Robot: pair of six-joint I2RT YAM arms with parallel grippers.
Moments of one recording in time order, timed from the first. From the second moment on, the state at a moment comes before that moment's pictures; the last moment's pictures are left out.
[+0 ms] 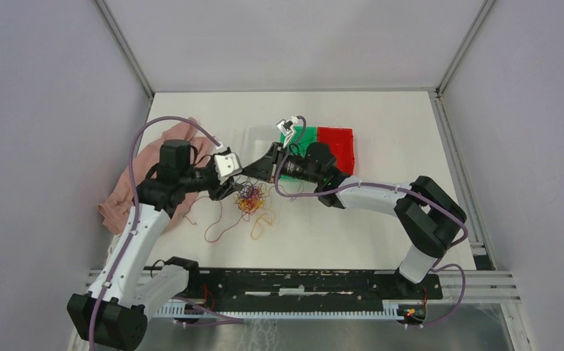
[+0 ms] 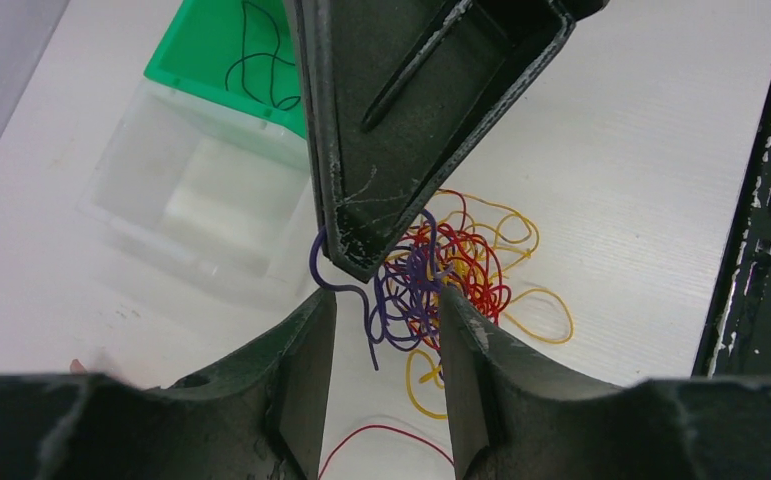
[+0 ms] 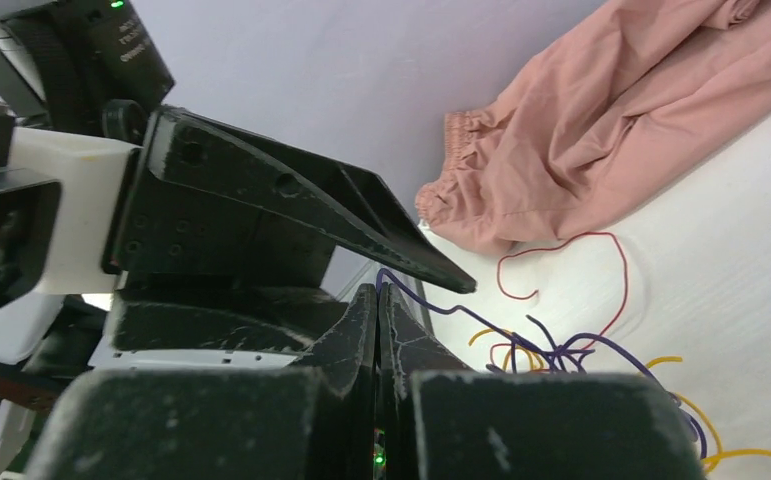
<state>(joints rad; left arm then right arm) -0.21 0.95 0.92 -0.67 0.77 0.77 0.84 1.71 0.97 0.83 -0.48 0.94</state>
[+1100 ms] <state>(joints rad) -0.21 0.93 1.03 -0.30 0.87 0.20 0.86 1.66 0.91 1.12 -0.55 1.07</state>
